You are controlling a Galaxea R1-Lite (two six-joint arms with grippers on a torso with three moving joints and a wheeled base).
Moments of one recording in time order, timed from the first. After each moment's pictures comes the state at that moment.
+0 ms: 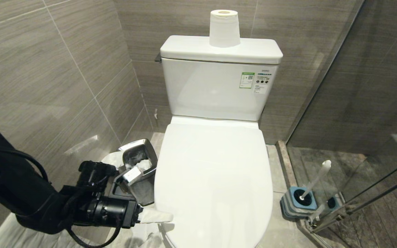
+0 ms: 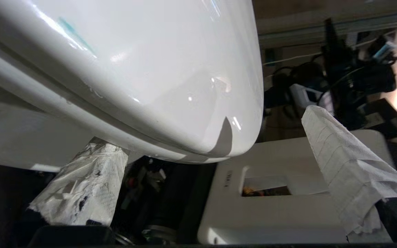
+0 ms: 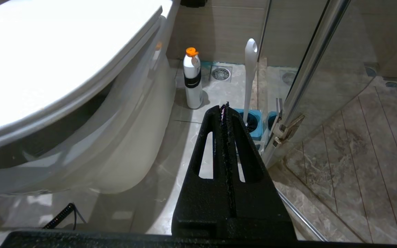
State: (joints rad) left arm -0.23 1.96 -0.60 -0.52 -1.19 -0.18; right arm 0.00 0.00 0.00 0.00 -0.02 0.08
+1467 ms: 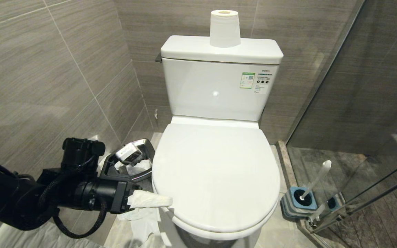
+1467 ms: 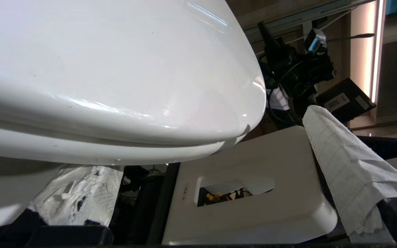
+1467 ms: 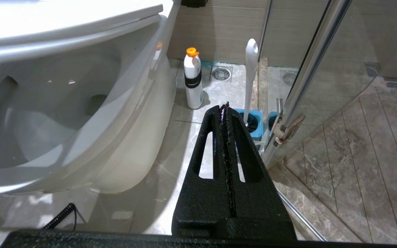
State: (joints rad) left arm -0.29 1.76 -0.66 -0.51 -1.28 -0.32; right arm 0.00 0.00 0.00 0.00 -0.02 0.08
